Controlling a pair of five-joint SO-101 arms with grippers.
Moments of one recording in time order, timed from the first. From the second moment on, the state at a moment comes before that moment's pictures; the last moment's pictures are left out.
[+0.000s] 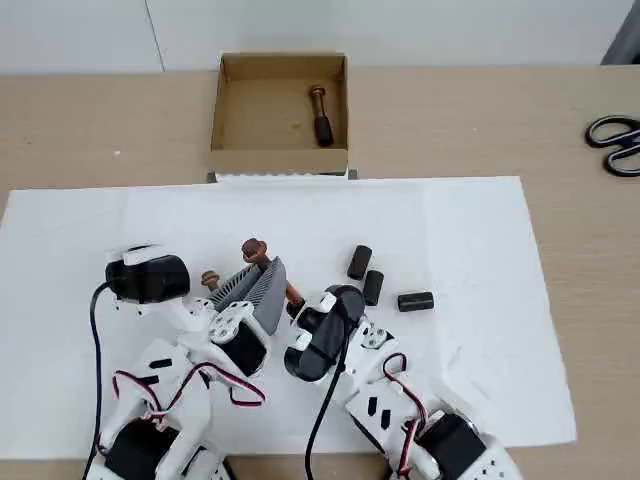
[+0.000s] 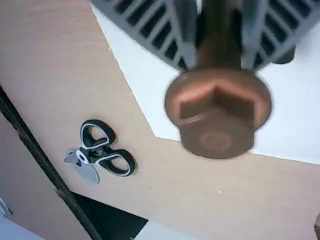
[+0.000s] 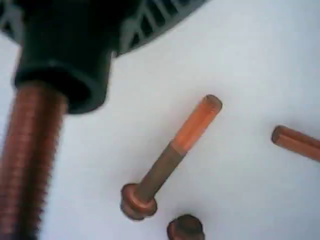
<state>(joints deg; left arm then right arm) 25.6 -102.9 79.3 48.0 42.1 -44.1 -103.1 86.5 49.1 11.0</state>
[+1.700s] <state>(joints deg) 32.6 -103.8 82.2 55.3 32.0 -43.7 -102.9 86.0 46.2 13.9</state>
